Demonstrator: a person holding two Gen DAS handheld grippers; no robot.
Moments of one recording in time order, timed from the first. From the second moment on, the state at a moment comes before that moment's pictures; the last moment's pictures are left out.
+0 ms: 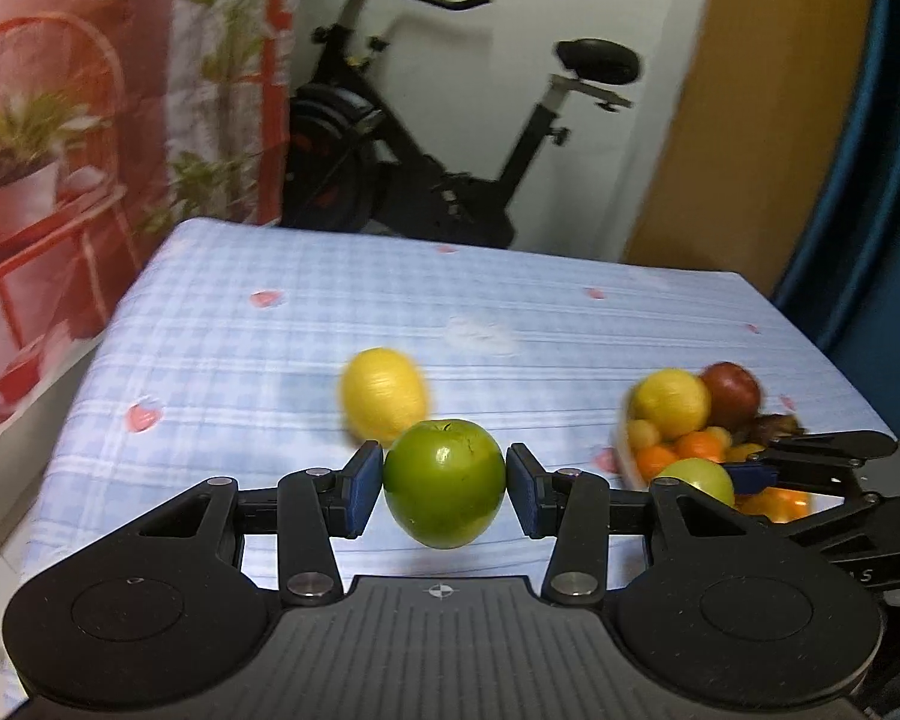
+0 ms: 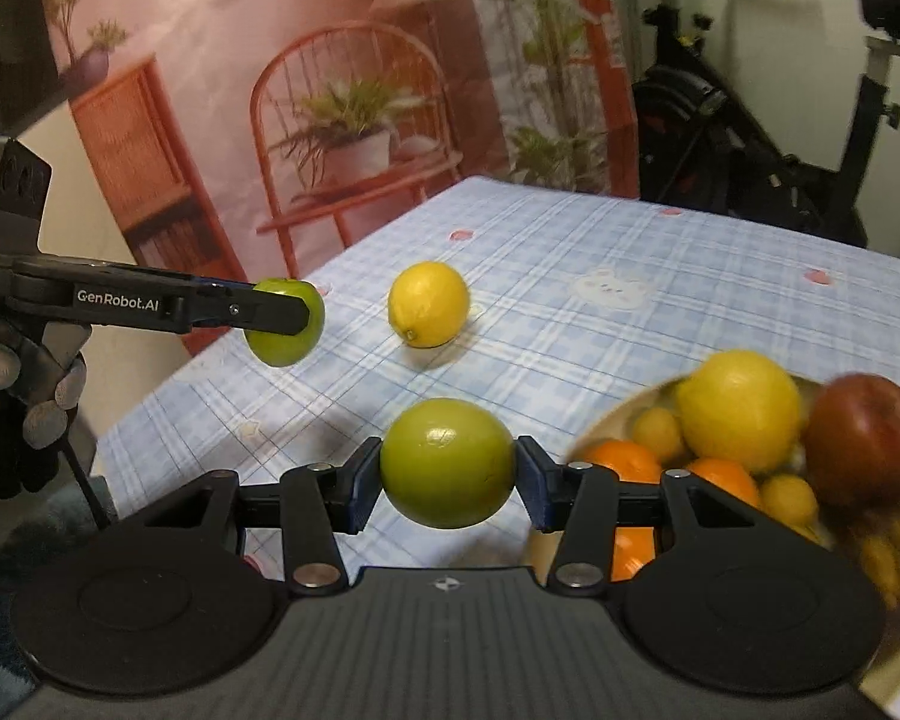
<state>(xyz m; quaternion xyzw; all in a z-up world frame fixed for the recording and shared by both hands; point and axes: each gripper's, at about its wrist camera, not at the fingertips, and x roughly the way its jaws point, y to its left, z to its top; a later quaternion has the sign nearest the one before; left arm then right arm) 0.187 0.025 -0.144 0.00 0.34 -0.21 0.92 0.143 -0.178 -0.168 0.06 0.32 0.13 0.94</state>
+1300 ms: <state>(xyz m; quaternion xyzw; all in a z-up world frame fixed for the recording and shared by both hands) 0.216 -0.120 -0.181 0.09 0.37 -0.29 0.88 0.101 -0.277 -0.177 0.07 0.21 0.03 0.97</state>
